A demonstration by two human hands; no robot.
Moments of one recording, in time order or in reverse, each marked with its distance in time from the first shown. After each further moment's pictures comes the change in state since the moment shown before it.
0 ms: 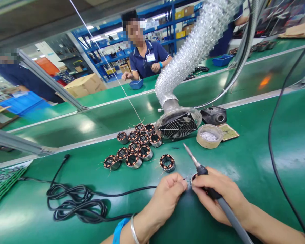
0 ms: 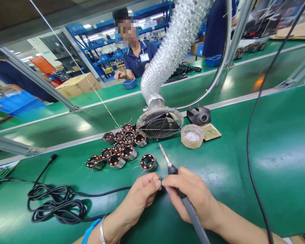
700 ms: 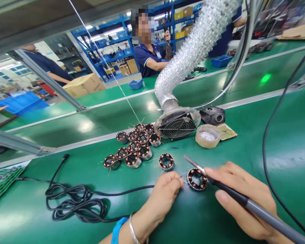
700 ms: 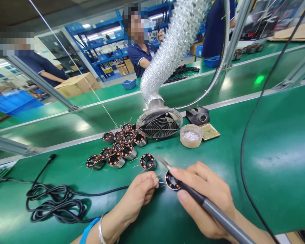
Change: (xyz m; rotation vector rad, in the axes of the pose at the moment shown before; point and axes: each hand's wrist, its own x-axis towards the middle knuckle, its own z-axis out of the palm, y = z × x) left_hand 0.002 0.003 -0.002 0.028 0.071 -0.069; right_hand -0.002 -0.015 -0.031 -0.067 0.097 0.080
